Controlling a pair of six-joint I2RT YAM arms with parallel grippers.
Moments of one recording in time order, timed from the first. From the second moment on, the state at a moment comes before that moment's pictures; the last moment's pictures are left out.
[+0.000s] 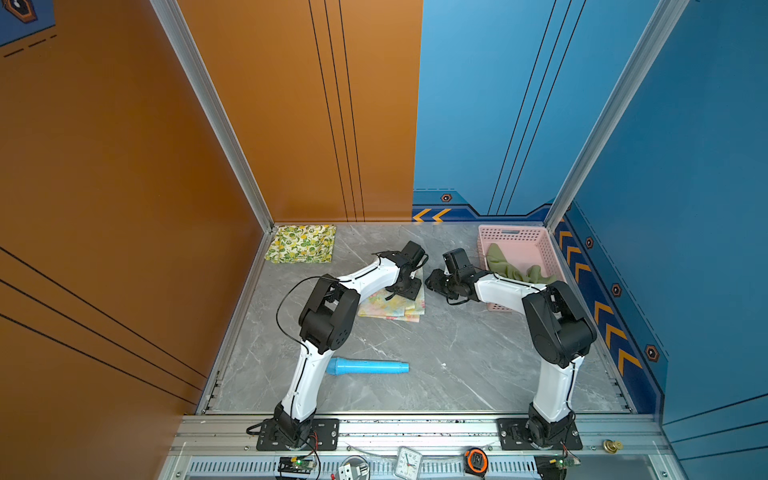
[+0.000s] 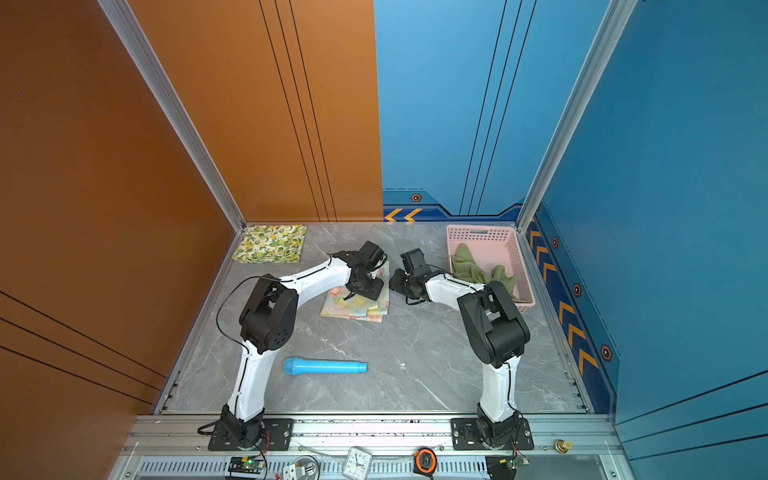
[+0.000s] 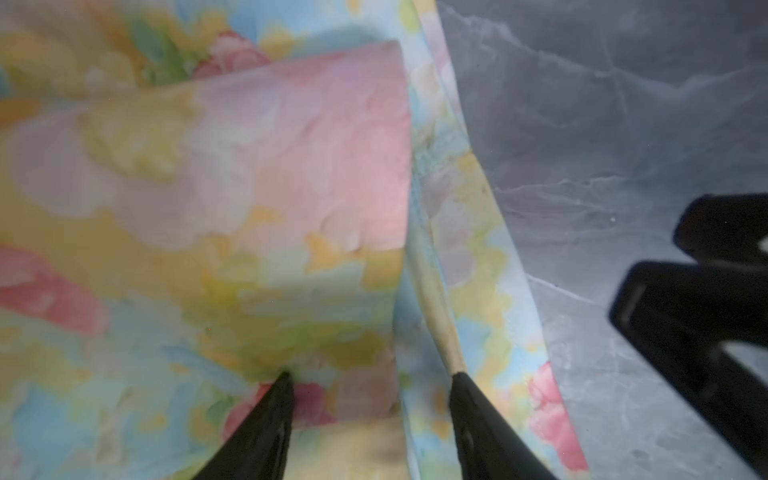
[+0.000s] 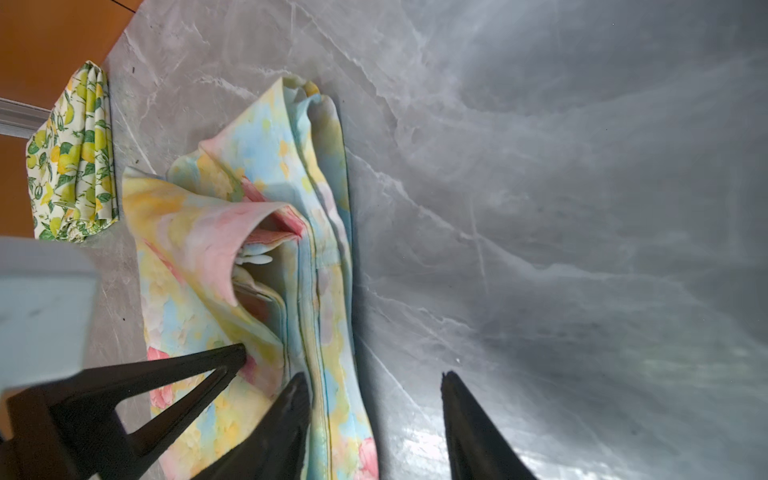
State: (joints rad) left arm -0.61 2.21 1.74 -0.75 -0.05 -0.21; right arm 0.46 1.94 1.20 -0.13 -0.14 0.80
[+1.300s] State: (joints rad) left arm -0.56 2.10 1.79 -0.75 0.00 -0.33; right arm 0.50 2.06 1.11 0.25 -0.14 1.02
